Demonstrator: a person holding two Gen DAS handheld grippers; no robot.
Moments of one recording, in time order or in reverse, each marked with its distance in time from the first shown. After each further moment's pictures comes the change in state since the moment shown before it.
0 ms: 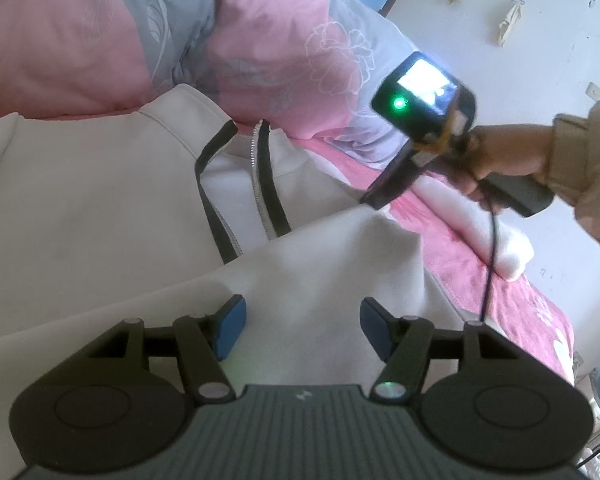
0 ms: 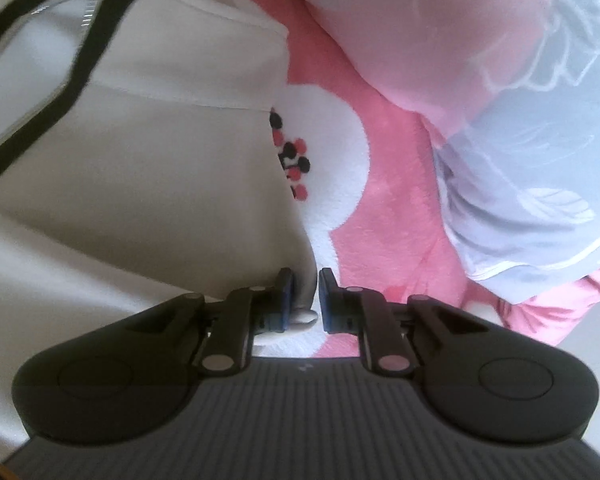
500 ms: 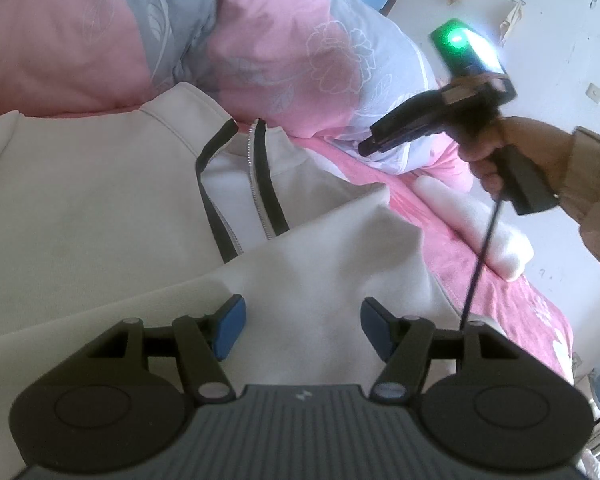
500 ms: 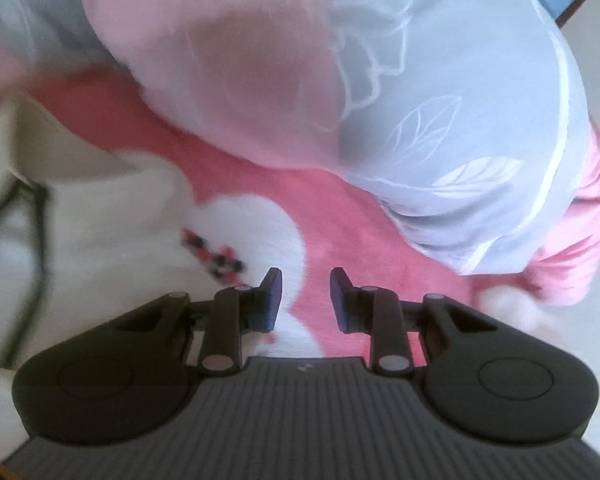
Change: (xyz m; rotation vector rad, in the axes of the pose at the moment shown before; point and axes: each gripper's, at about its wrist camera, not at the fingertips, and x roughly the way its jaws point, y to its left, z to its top) left arm -0.002 0.000 0.000 -0.003 0.002 -0.001; right arm -0.030 -0.071 -0.016 0.463 -0.277 0.111
